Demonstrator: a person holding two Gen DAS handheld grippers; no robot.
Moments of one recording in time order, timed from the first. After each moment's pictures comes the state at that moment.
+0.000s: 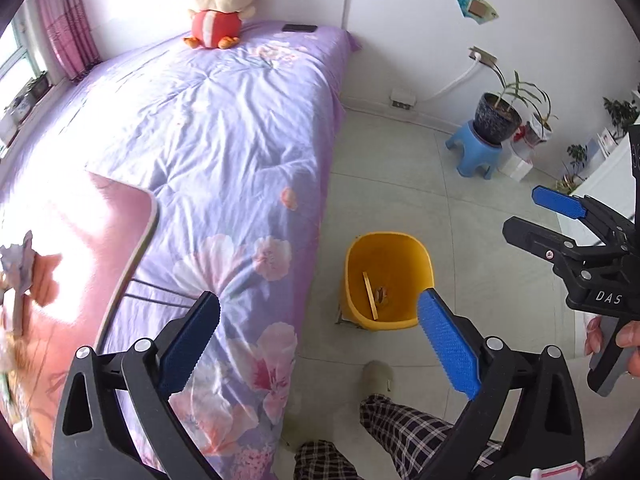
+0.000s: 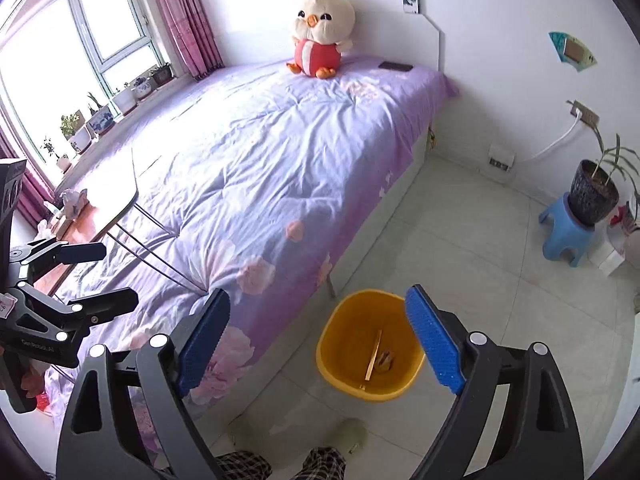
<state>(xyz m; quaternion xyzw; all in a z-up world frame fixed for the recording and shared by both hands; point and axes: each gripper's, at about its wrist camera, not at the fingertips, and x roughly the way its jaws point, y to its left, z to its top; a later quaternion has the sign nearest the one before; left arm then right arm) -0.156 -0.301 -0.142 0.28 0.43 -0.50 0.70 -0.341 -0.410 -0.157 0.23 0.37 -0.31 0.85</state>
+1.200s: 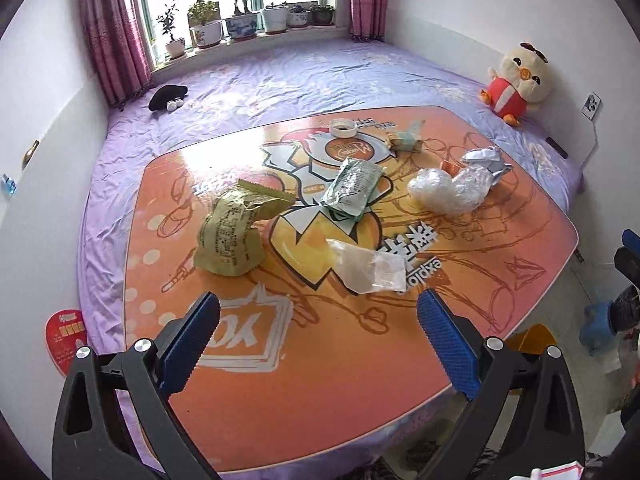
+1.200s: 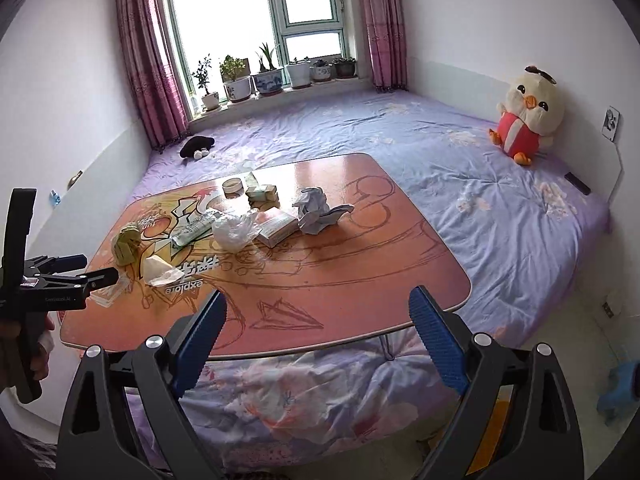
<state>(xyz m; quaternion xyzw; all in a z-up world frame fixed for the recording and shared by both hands) 0.006 0.044 -0.108 0.08 0.45 -0.16 0.87 -0.123 -0.209 -0.086 0.09 0.35 -0.06 0.93</state>
